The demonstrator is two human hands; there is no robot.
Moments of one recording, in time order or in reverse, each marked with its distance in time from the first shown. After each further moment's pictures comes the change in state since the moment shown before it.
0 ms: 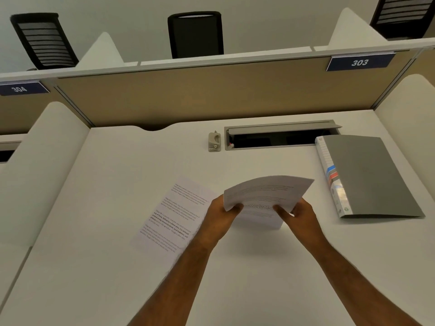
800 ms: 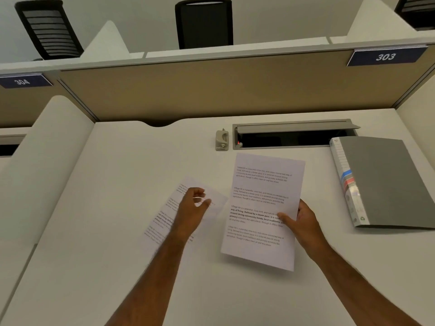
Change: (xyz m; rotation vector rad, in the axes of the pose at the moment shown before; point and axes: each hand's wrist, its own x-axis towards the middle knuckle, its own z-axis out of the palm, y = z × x) left_hand 0.046 -0.060 -0.082 0.158 0.271 -0.150; right_hand 0.033 0.043 0.018 0.073 -0.048 0.181
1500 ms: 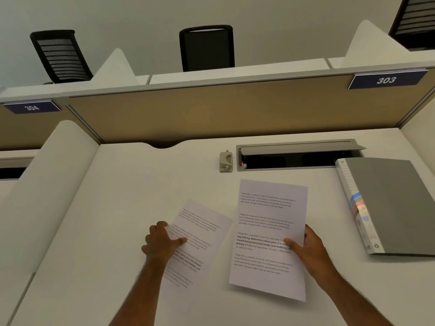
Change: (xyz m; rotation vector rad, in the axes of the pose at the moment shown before) left_hand 0.049 -0.075 -0.068 0.659 0.117 -0.324; right_hand 0.017 0.017 0.005 -0.001 -0.012 0.057
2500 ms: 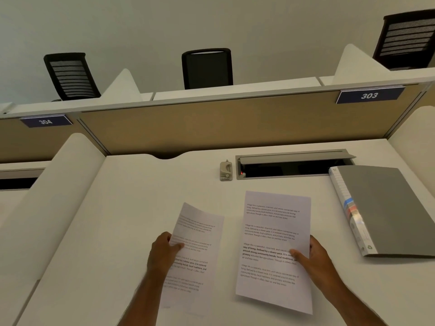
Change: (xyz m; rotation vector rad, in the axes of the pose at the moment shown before) left_hand -0.033 -0.004 -0.016 -0.211 -0.005 0.098; right_hand -0.024 0.008 -0.013 -0.127 0.054 0.013
